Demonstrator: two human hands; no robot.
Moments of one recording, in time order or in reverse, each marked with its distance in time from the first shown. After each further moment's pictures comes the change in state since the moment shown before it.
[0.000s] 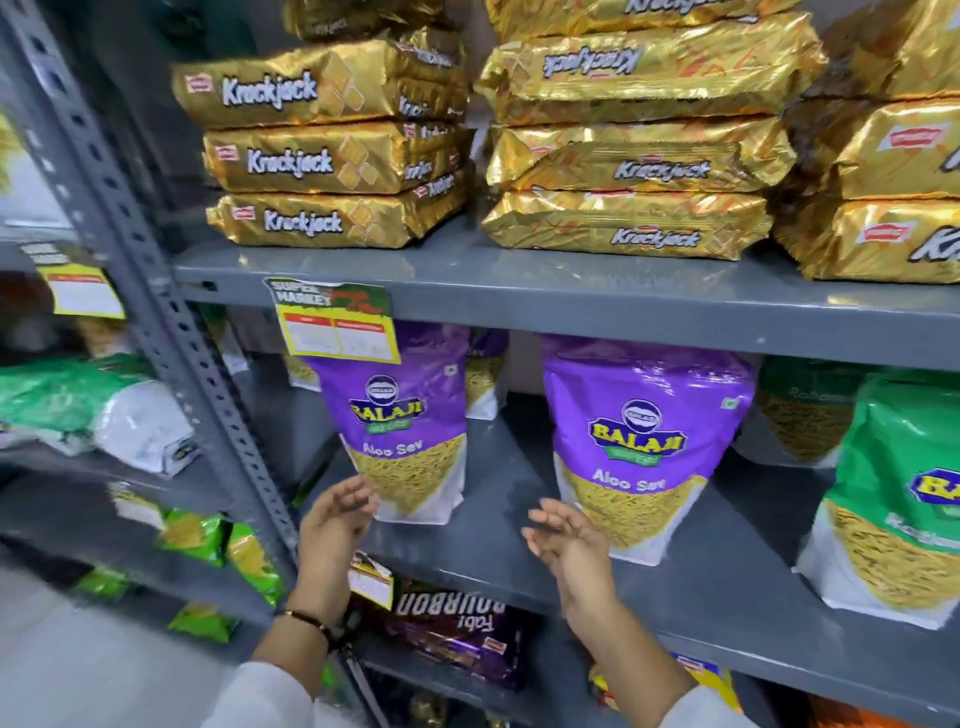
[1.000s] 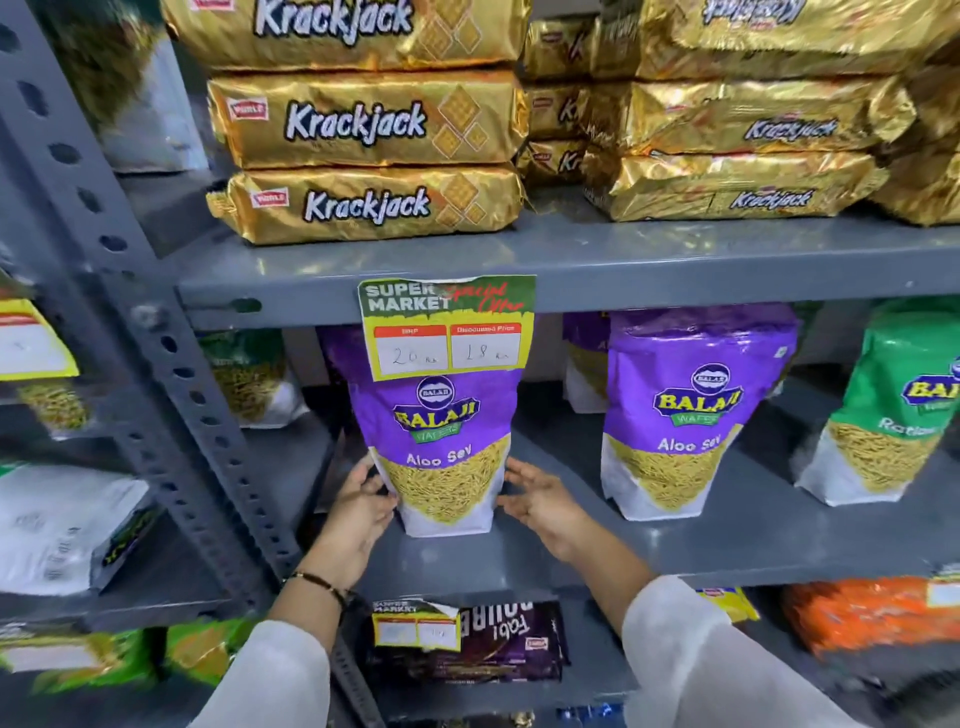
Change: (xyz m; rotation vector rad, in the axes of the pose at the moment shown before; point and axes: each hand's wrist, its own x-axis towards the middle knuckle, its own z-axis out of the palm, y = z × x) left_hand 0.138 0.014 -0.036 0.168 -0.483 -0.291; right_hand 0.050 0.034 0.119 -0.302 -0.034 0.005
